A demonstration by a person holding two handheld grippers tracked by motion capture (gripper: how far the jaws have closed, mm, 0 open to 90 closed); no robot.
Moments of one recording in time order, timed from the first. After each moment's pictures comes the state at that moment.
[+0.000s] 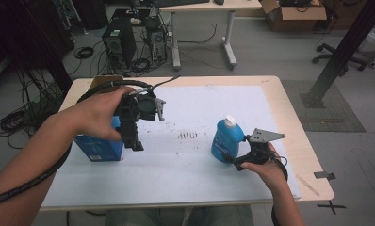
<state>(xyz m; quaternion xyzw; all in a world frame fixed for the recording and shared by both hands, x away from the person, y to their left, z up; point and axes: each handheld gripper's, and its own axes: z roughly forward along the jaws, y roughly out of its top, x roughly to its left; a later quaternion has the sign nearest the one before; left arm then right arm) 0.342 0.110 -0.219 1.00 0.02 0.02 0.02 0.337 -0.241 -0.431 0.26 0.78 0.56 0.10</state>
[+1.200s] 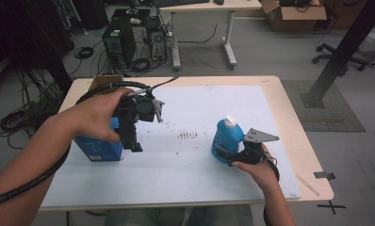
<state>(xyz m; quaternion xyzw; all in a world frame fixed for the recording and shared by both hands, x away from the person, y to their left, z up) 0.341 0.114 -0.222 1.00 0.02 0.02 0.02 0.340 -0.223 -0.440 0.29 0.76 0.57 0.14</state>
